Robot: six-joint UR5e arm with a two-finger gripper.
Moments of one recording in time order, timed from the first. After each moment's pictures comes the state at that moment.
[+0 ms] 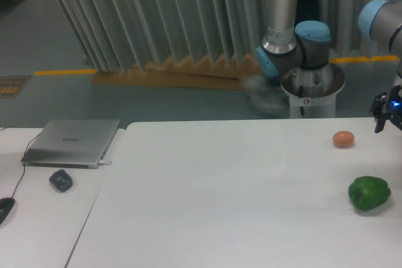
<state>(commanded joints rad) 2.68 -1.79 -1.53 -1.39 1.51 1.48</state>
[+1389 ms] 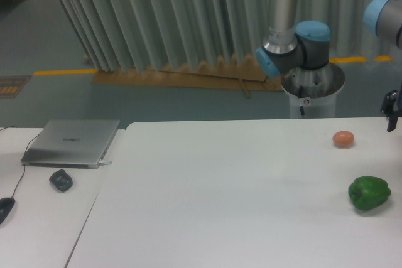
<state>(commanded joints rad) 2.77 -1.78 -1.53 -1.39 1.53 1.57</state>
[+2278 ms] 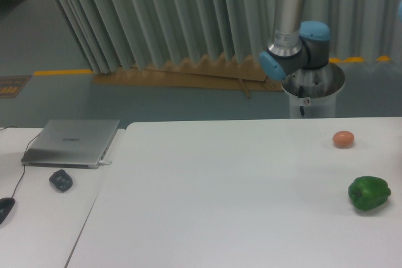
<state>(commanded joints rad) 2.87 -1.79 -1.52 -1.38 1.55 1.82</state>
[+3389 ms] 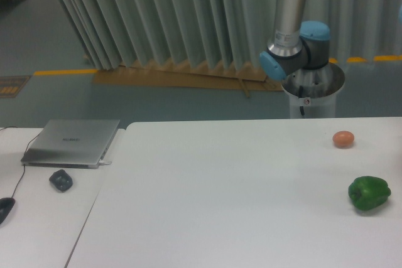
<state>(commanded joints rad) 2.89 -1.83 -1.52 -1.25 1.53 1.81</state>
